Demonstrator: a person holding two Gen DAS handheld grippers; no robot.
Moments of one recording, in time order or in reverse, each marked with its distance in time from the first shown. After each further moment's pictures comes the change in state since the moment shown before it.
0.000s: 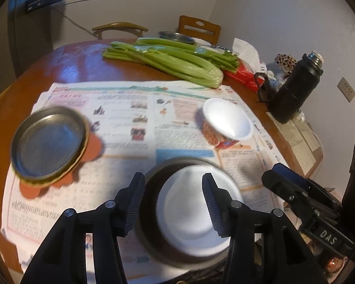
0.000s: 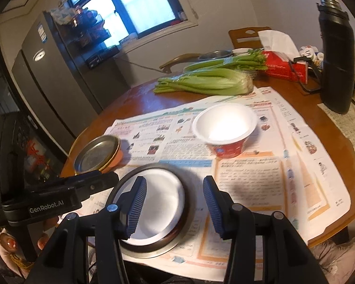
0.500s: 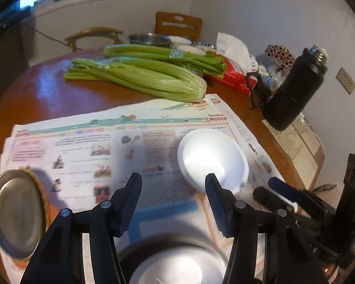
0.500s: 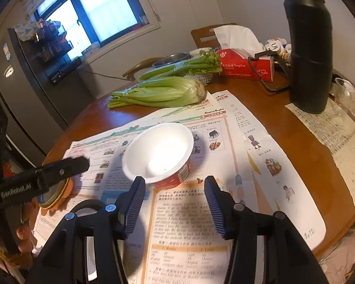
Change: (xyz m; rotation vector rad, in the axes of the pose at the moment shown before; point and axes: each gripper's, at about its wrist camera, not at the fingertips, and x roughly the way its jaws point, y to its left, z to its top) left arm 0.076 -0.040 0.085 0.099 0.052 -0.038; right arm 0.039 -0.070 0.041 0.093 0.021 -0.145
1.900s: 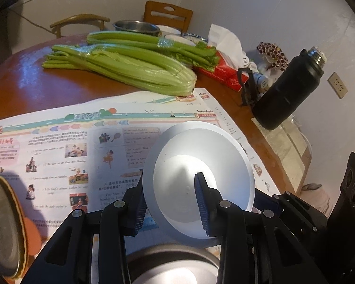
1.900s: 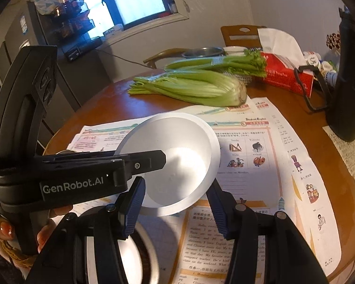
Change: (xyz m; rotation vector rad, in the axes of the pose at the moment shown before) left arm 0.020 0.006 0.006 -0.020 0.036 -0.124; right arm 0.024 0.059 0.008 -0.158 0.026 0.058
